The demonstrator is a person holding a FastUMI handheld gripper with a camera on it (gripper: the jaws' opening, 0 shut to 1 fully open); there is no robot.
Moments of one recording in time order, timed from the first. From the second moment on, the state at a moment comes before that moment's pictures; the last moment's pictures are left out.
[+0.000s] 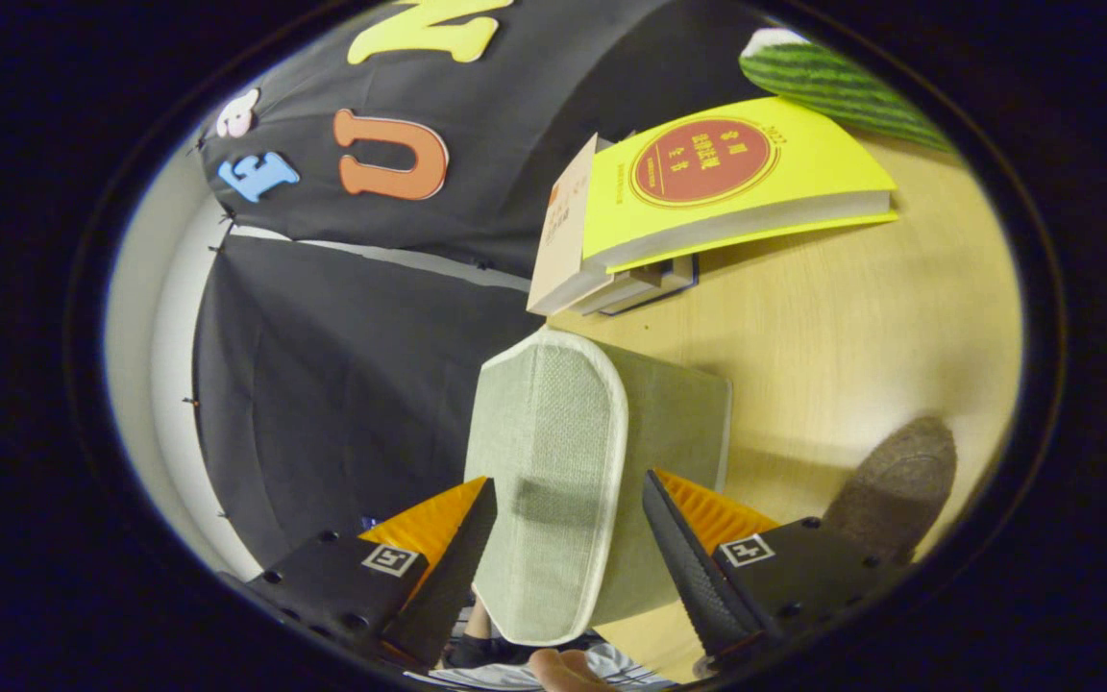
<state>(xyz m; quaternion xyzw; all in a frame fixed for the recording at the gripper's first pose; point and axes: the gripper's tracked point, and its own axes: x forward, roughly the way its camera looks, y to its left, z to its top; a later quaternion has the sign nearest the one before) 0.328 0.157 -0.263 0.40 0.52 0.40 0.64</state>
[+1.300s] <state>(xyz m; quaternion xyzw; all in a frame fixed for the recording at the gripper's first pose) 0.284 0.144 -0.235 0.38 0.52 0.44 0.63</state>
